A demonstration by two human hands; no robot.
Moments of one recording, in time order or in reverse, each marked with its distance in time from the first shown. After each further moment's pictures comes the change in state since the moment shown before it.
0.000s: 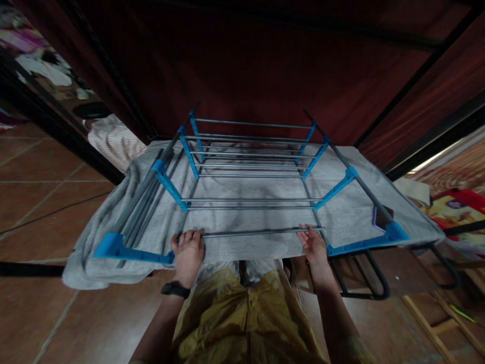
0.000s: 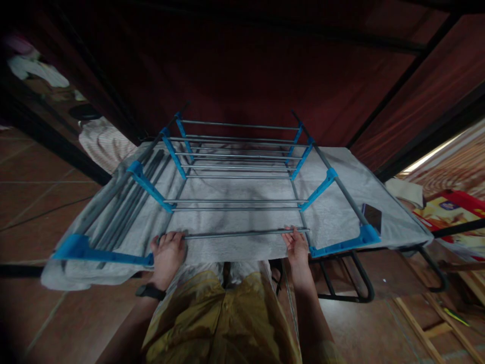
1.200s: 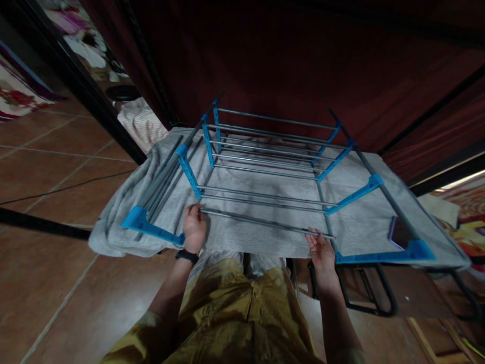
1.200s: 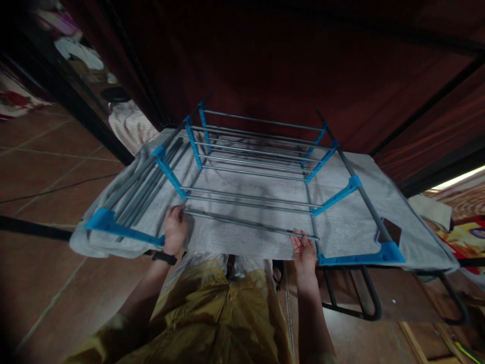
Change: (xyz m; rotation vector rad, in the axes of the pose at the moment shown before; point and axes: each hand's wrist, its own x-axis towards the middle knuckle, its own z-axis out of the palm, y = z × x) left_hand 0.039 -0.020 0.025 -0.768 0.308 -0.448; right_hand 0.007 0.007 -0.013 0.023 -0.040 -0.024
